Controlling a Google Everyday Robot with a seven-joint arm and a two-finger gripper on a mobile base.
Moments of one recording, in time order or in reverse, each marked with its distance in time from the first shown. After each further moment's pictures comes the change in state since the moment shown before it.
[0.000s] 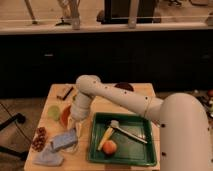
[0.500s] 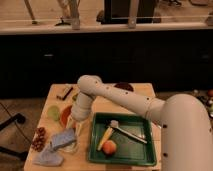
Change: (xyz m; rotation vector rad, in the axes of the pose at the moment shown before) arm -0.001 0.004 -0.002 0.006 -0.015 -0.004
